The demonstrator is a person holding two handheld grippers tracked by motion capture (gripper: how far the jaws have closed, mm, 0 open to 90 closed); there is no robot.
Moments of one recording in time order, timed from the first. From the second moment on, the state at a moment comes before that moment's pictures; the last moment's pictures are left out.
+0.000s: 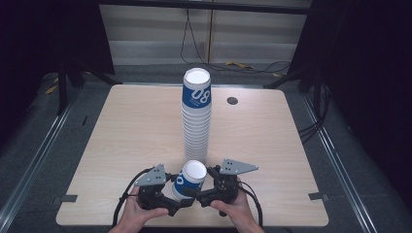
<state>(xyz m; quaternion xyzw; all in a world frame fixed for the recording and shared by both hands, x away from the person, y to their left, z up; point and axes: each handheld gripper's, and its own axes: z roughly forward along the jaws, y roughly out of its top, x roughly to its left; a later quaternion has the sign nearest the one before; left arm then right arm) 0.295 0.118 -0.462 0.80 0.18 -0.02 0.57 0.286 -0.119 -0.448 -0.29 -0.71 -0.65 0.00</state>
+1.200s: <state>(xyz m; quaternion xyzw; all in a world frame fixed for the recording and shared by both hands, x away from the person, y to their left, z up) 0.304 0.143 -0.450 0.84 0.19 -0.01 0.50 0.285 -0.143 -0.439 -0.28 -0.75 -0.60 -0.01</state>
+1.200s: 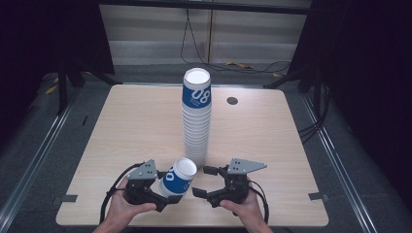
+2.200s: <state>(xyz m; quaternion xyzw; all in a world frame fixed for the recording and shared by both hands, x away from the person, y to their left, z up) 0.300 0.128 -0.451 0.90 0.15 0.01 0.41 0.289 -0.135 -0.429 -0.23 -0.84 -0.49 -0.01</state>
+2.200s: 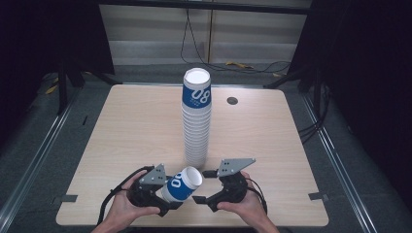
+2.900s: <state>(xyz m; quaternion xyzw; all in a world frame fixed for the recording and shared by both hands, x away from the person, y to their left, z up) 0.300 0.110 -0.449 0.93 0.12 0.04 0.34 0.300 -0.132 -0.424 -0.19 -0.89 -0.41 0.00</state>
